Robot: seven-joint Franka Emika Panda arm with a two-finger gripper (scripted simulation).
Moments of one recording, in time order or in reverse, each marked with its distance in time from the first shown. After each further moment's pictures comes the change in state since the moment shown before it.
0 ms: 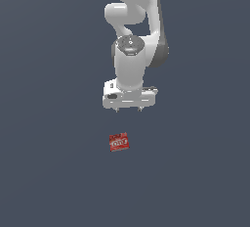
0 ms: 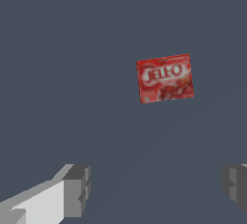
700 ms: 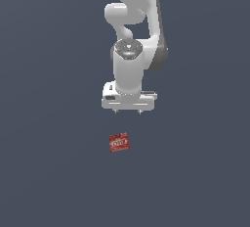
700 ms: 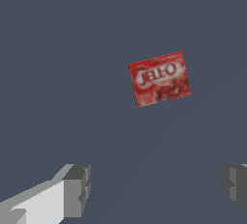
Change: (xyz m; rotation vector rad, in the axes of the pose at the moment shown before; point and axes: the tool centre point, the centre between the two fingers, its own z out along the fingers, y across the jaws) arm 0.007 0.003 0.006 0.005 -0.002 0.104
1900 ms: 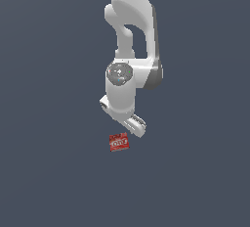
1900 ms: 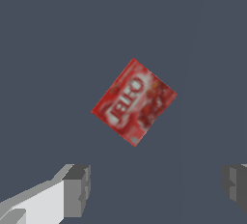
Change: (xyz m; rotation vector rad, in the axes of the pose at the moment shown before) arm 0.042 0.019 0.043 0.009 -0.004 0.656
